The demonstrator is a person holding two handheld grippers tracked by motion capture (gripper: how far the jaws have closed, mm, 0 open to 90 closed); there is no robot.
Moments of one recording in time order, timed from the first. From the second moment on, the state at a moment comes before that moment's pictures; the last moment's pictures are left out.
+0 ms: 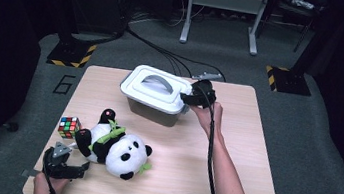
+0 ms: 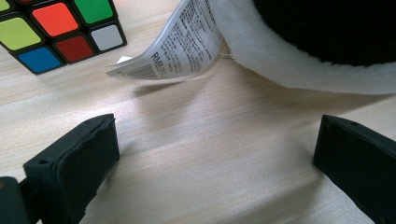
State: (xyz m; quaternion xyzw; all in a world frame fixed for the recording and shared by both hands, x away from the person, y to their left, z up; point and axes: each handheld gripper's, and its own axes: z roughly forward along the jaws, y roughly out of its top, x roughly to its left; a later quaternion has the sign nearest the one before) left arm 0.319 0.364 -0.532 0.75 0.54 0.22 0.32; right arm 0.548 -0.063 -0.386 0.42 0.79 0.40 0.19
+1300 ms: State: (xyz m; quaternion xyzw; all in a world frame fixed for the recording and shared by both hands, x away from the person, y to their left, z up) left arm 0.319 0.365 -0.532 0.75 0.54 0.22 0.32; right arm 0.558 -0.008 -0.390 0.34 0.85 0.37 0.18
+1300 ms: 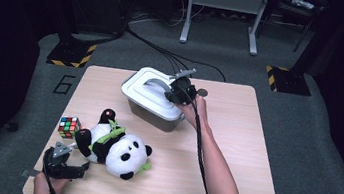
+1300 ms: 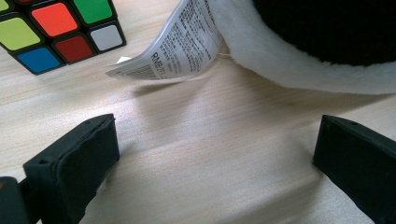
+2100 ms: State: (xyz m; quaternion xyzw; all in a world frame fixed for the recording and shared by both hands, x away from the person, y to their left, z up) left arm 0.319 0.365 -0.531 0.75 0.54 0.22 0.31; right arm 0.500 -0.031 -0.390 0.34 0.85 0.37 0.17
